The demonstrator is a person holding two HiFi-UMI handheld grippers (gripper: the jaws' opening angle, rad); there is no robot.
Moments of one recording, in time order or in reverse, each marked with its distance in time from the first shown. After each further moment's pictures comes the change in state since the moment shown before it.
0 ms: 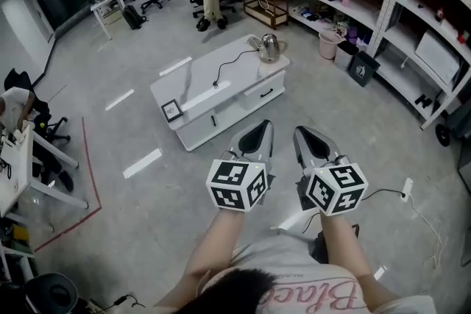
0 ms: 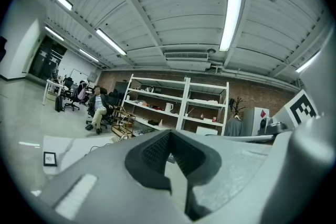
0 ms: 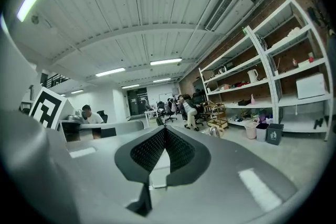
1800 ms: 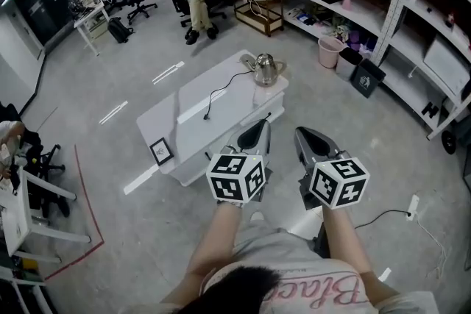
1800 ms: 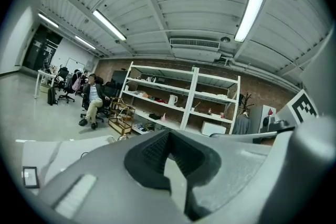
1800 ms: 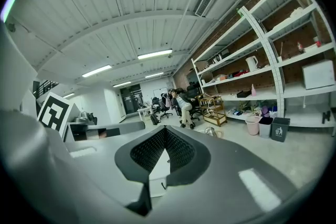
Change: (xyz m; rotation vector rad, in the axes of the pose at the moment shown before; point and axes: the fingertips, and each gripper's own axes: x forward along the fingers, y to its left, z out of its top) left arm 0.245 0.143 0.020 -0.027 0.111 -0.023; right arm 0.222 -0.151 0.047 0.082 0.064 -0.027
